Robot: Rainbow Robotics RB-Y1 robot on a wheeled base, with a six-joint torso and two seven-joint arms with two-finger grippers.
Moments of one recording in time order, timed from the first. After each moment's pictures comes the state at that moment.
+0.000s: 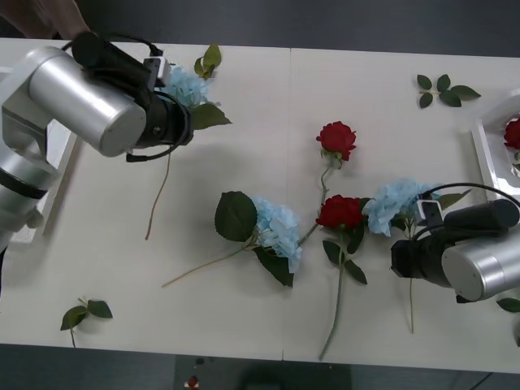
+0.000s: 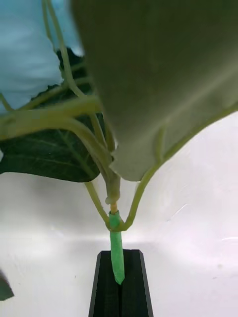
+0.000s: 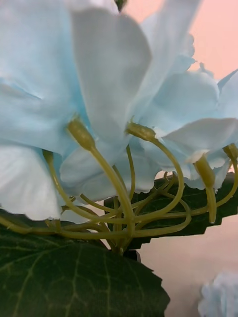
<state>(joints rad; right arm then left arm) -0.01 -0.53 0.16 -1.89 -0.40 1.30 1.21 -0.69 0.62 -0.40 -1.70 0.55 1.31 -0.99</state>
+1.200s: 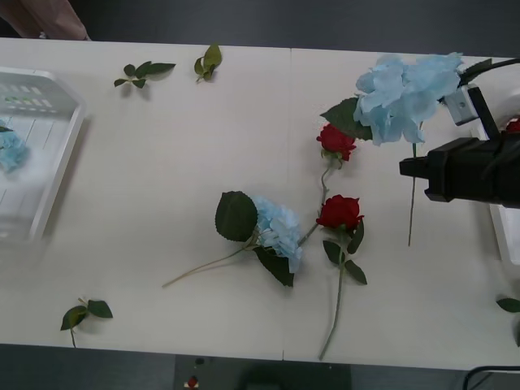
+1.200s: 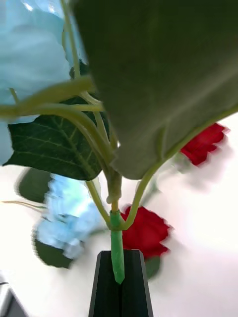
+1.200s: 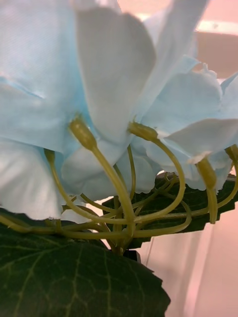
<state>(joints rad) -0.21 -0.41 -0.36 -2.08 -1.16 1.56 1.85 -0.12 1.03 0.26 -1.71 0.75 1.17 -1.37</state>
